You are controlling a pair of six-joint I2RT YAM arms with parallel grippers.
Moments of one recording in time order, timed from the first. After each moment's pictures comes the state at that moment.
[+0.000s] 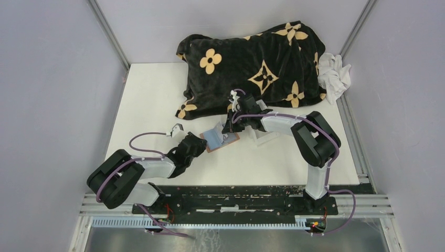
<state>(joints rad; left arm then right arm) -0.69 1.36 0.29 0.44 -0.44 -1.18 0.63 1.91 1.15 -0.01 -0.41 0.51</state>
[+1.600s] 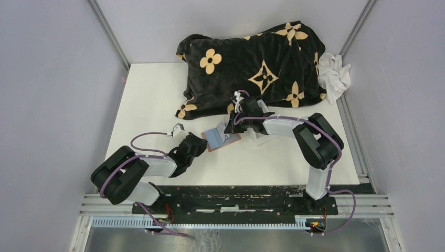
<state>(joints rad) -0.69 1.42 0.30 0.49 -0.44 -1.18 0.63 1.88 1.08 0.06 -0.34 0.54</state>
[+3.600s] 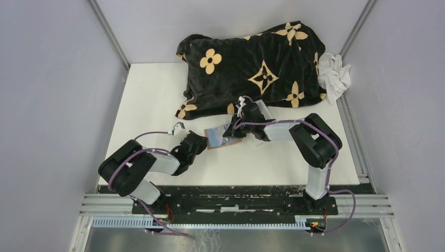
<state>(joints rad) -0.68 1.51 0.31 0.61 -0.44 -1.18 0.63 1.90 0.95 0.26 -0.38 0.71</state>
